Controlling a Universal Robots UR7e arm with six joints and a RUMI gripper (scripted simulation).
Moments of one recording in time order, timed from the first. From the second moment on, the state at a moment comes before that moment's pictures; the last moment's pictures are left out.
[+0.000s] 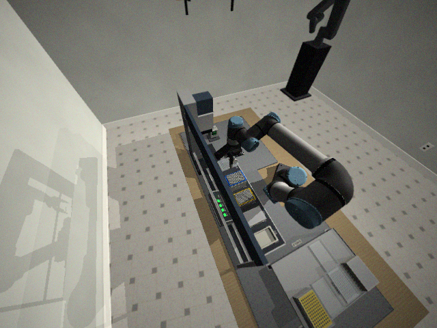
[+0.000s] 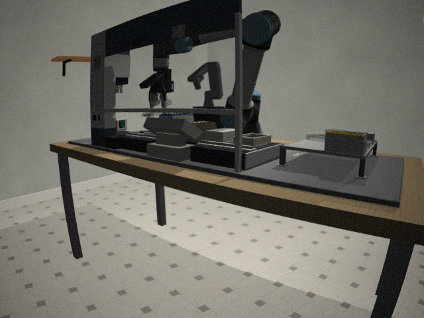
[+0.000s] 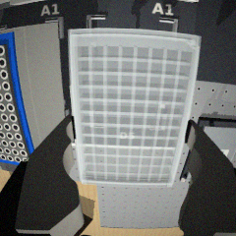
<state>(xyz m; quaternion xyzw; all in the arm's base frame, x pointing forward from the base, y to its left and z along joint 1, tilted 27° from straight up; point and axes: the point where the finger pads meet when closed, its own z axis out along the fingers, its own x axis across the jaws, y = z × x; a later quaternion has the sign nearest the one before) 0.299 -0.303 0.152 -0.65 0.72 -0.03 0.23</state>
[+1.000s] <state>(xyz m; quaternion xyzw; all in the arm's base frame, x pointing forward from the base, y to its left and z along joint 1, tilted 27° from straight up) 0.283 -0.315 0.191 -0.65 0.72 -0.03 0.23</state>
